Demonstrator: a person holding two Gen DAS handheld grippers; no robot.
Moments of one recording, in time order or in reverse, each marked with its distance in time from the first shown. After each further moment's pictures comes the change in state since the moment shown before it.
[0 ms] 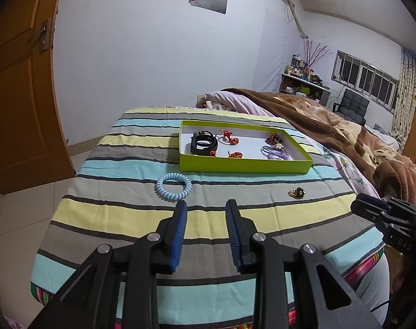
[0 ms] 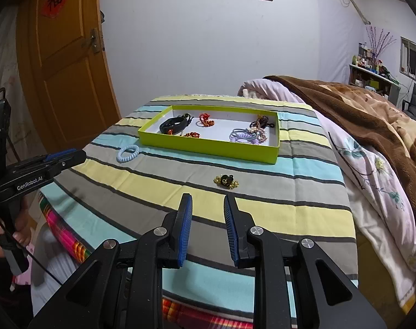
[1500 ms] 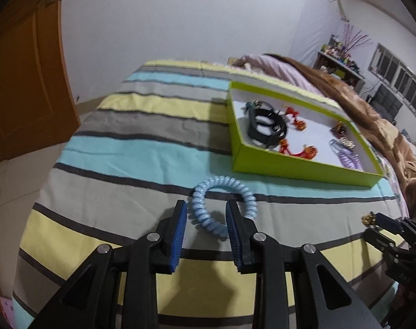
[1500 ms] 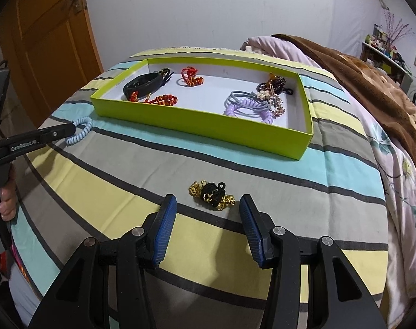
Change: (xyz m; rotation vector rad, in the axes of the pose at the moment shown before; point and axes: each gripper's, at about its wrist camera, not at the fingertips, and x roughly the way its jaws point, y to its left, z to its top) left arm 0.119 0.053 0.023 -0.125 0.237 0.091; right arm 0.122 -0.016 0.021 -0.041 0.238 -0.024
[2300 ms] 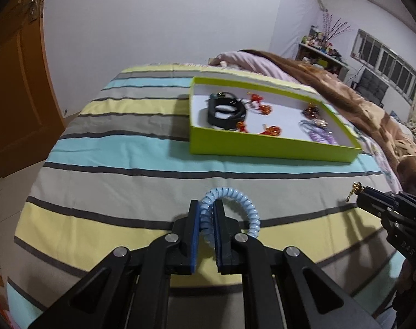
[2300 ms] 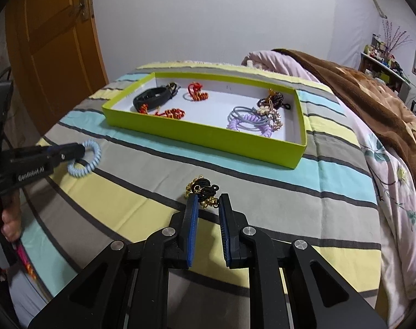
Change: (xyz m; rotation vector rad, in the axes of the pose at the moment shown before) left arm -0.023 -0.034 -0.020 0.101 -0.037 -0.049; right arm -0.023 0.003 -0.004 -0.008 -0.083 0.003
